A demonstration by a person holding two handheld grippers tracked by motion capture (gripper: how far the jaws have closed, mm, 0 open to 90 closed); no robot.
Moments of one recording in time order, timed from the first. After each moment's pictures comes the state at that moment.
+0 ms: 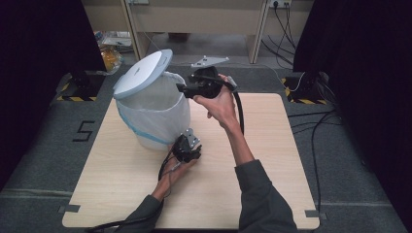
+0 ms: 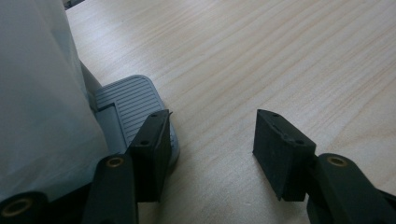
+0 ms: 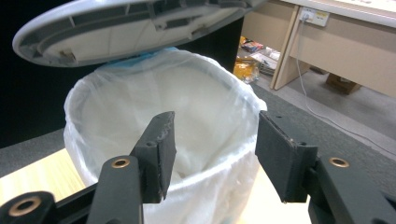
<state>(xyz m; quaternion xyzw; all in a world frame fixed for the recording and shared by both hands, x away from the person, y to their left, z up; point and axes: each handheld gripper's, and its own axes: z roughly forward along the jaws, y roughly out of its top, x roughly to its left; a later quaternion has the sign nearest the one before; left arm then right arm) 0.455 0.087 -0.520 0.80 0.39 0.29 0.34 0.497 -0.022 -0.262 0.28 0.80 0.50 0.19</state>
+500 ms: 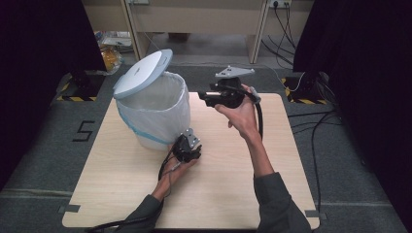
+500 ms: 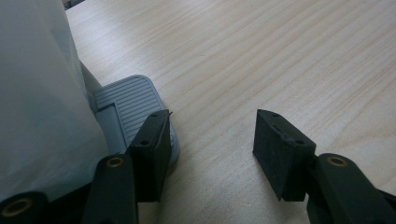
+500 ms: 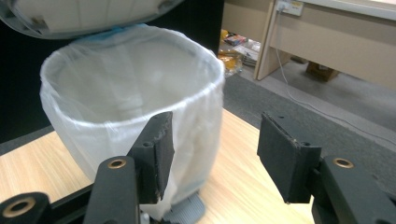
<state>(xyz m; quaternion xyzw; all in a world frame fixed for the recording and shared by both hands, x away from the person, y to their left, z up) 0.456 0.087 -0.521 0.80 0.39 0.29 0.35 0.480 -0.078 -0.277 0.31 0.79 0.49 0.20</state>
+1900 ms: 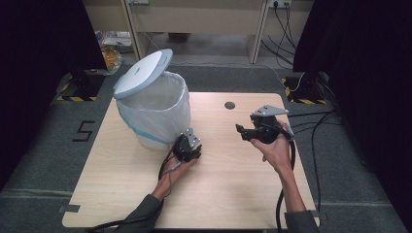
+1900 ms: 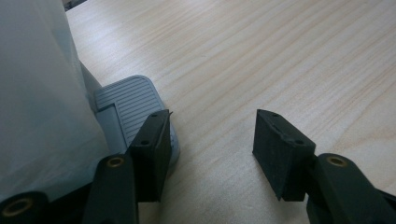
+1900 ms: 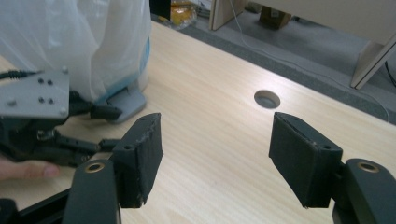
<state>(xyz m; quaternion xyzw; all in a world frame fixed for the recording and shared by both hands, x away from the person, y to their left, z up) 0.457 0.087 -0.520 0.80 0.39 0.29 0.34 0.434 -0.178 -0.357 0.39 0.79 0.41 0.24</state>
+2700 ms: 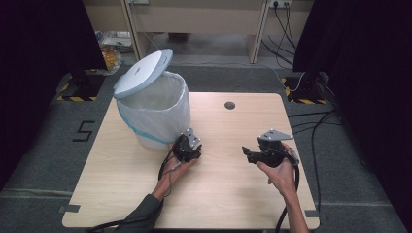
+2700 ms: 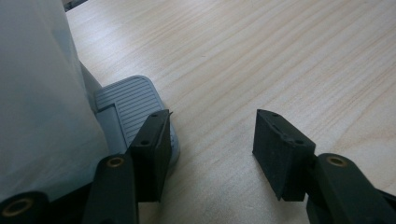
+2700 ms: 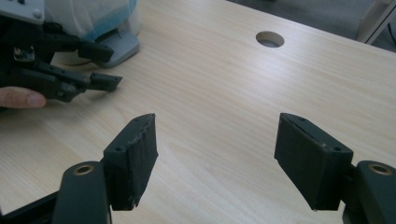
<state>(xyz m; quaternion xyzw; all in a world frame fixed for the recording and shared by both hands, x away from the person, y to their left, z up) 0.457 0.087 -0.520 0.80 0.39 0.29 0.34 0.398 -0.203 -0.417 0.42 0.79 0.38 0.23</state>
